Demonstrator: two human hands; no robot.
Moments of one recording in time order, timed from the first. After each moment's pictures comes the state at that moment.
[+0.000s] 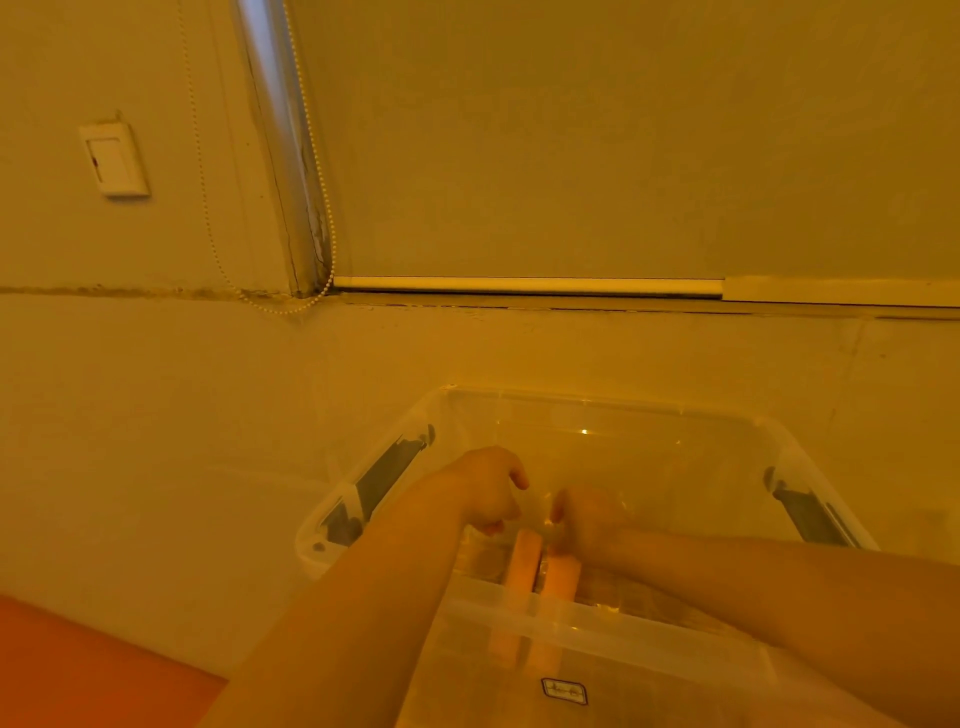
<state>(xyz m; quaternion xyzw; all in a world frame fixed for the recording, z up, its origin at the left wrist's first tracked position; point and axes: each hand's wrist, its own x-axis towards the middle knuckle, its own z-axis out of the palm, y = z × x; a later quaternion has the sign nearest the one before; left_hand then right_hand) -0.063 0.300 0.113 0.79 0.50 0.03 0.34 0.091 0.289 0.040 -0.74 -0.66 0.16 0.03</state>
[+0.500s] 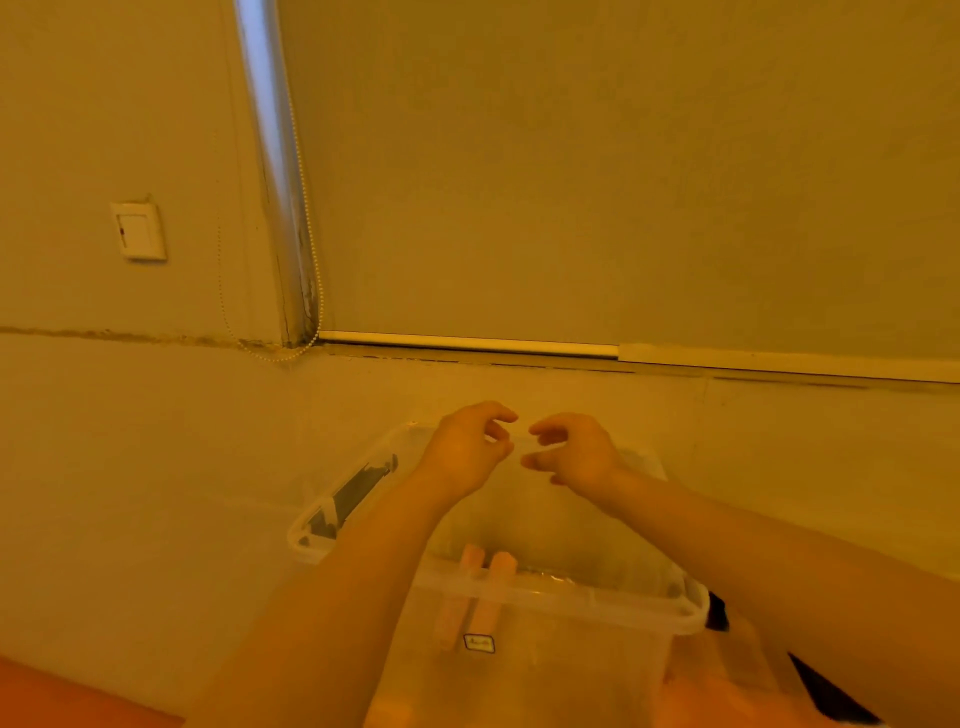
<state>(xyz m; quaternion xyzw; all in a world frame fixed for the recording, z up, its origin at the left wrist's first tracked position) -0.030 0.221 0.184 0.79 0.45 0.33 0.25 0.117 0.202 0.165 -0.68 -0.56 0.20 0.44</state>
